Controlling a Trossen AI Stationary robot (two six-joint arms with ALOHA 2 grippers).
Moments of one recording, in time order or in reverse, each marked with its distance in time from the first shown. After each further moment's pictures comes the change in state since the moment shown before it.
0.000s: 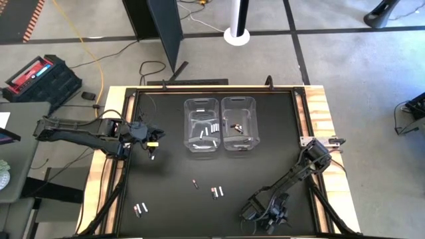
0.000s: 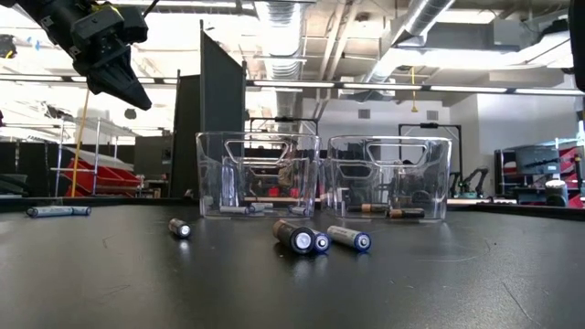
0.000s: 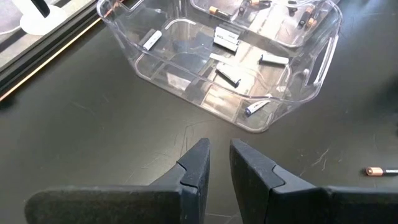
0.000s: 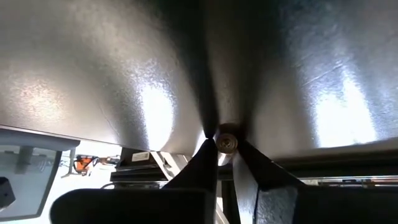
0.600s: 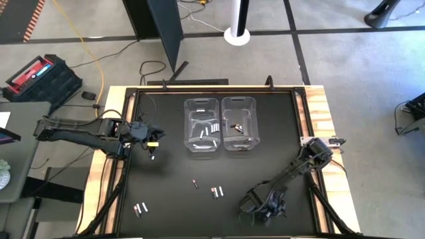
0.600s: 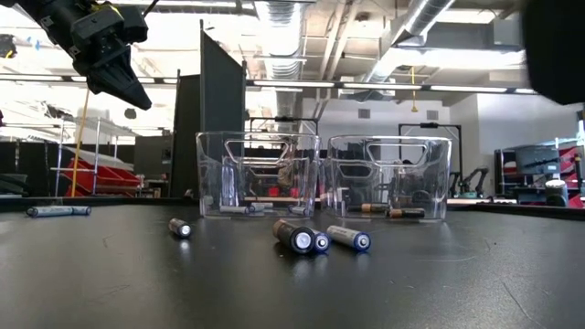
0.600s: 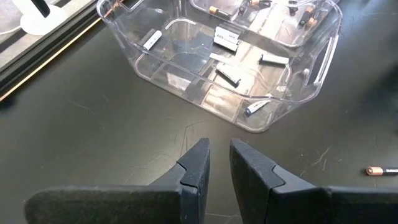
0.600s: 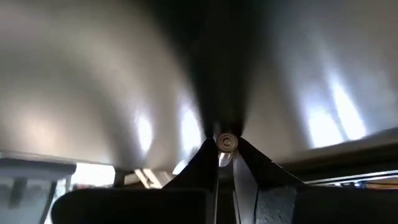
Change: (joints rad) left arm 0.000 0.000 0.000 0.000 0.000 0.001; right arm -0.060 -0.093 -0.005 -0.128 0.113 -0.013
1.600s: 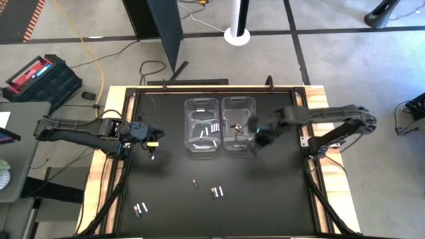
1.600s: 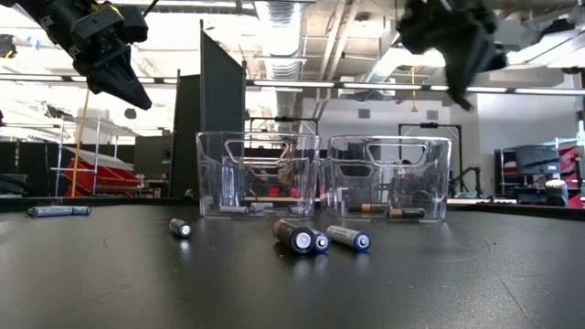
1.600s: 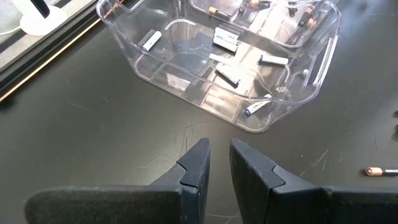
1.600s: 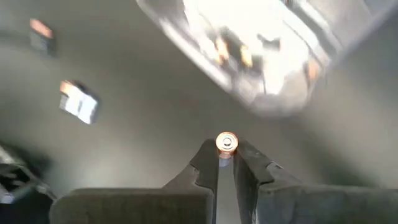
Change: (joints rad) left arm 0.000 0.000 0.000 0.002 0.000 0.000; right arm -0.623 -0.719 0.003 -0.084 0.662 -0.378
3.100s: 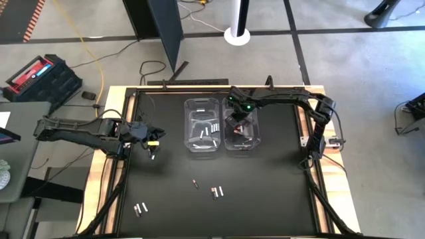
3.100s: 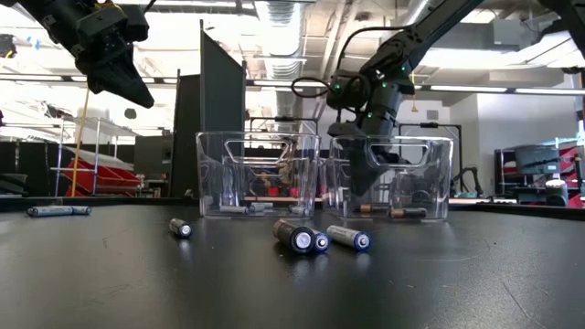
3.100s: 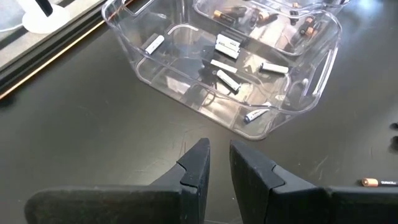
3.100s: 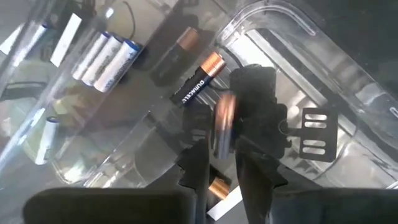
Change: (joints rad) left arm 0.000 0.000 0.000 0.017 -0.012 -0.031; right arm -0.471 0.493 0.002 0.486 -0.097 -0.490
